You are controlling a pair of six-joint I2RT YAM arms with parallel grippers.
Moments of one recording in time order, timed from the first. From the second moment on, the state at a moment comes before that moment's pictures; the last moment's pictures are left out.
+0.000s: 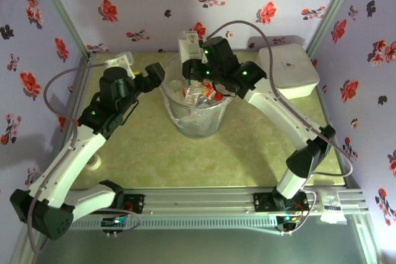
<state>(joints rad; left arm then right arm) -0.49 1.12 1.17 -0.32 -0.14 -0.63 0.77 1.70 1.86 -0.75 0.02 0.56</state>
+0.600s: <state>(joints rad) -0.47 1.31 1.28 -0.28 -0.10 -0.59 0.81 1.54 1.77 -0.76 0.05 0.58</state>
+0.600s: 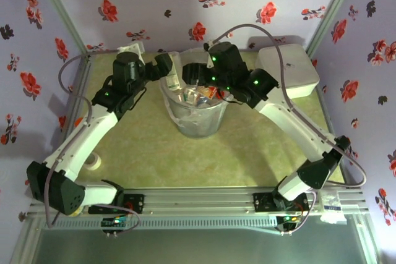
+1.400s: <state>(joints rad) -0.47 1.52 1.48 -0.29 -0.06 -0.49 0.64 1.23 1.38 -0.74 0.08 0.64</state>
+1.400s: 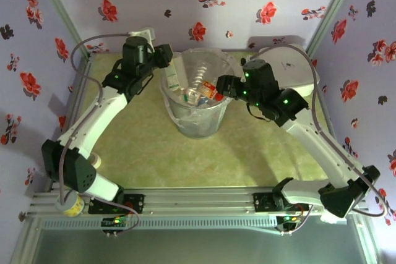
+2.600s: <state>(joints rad) -0.62 1.49 1.54 -0.41 -0.07 -0.38 0.46 1.20 1.41 -0.73 0.10 0.60</state>
